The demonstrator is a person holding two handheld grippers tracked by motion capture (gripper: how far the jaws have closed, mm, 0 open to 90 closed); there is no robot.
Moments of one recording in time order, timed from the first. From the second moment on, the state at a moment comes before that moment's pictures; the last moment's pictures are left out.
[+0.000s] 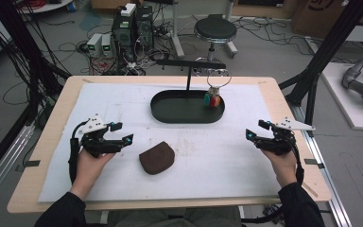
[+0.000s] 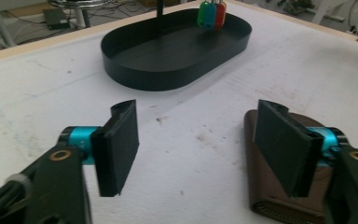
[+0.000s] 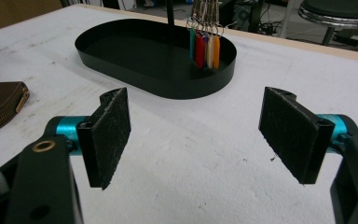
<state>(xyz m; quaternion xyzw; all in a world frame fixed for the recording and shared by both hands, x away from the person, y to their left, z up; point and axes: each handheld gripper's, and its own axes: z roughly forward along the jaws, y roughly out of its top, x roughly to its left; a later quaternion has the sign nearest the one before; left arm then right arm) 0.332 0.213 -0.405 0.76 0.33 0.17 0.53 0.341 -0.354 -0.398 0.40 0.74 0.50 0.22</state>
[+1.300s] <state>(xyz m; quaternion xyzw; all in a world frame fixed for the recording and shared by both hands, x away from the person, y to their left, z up) 0.327 0.189 -0.450 0.78 0.40 -0.03 0.49 0.344 -0.348 -0.400 0.39 0.75 0.48 0.22</state>
